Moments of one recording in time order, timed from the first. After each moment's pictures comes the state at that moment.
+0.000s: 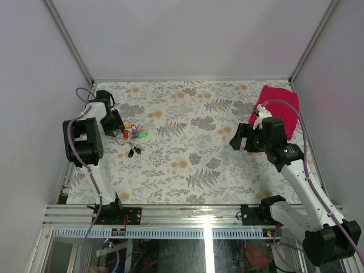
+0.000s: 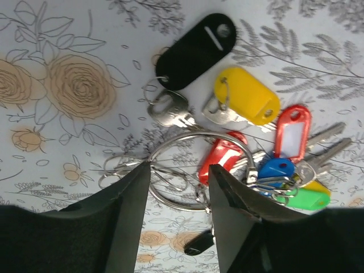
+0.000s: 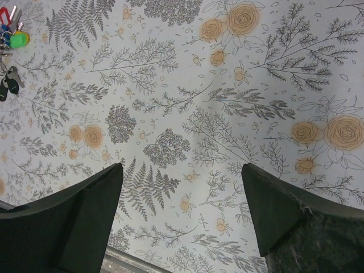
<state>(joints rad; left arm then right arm) 0.18 1.96 1.40 -0.71 0.02 -0.30 0.24 0.93 0.80 -0.57 -0.18 0.34</state>
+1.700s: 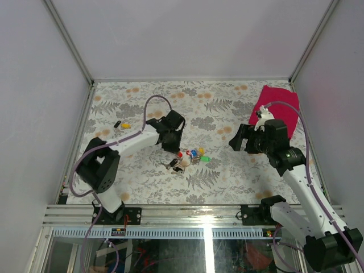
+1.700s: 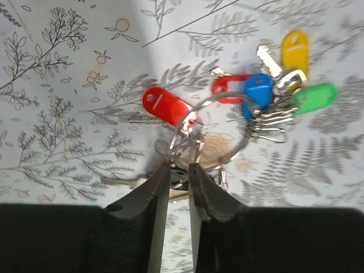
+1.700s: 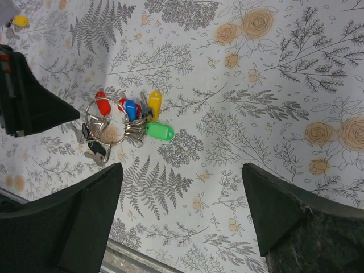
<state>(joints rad) -0.63 1.73 1.18 -0.63 0.04 -0.45 0.24 0.87 0.78 -0.56 -0.22 0.38</state>
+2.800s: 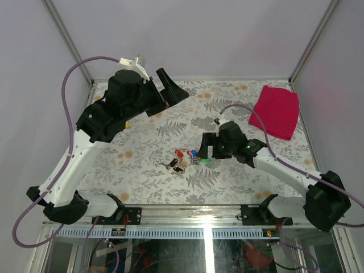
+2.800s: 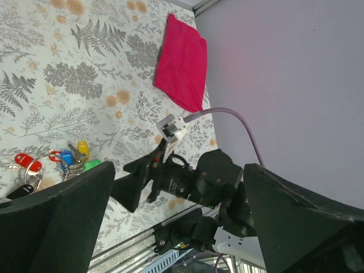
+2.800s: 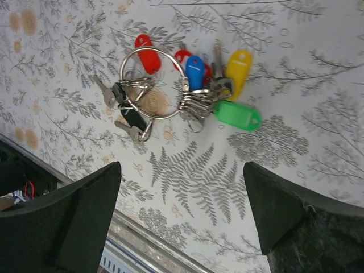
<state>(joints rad) -0.65 1.31 1.80 -0.83 0.00 -0.89 0.63 1.22 0.79 -0.37 -0.14 0.58</state>
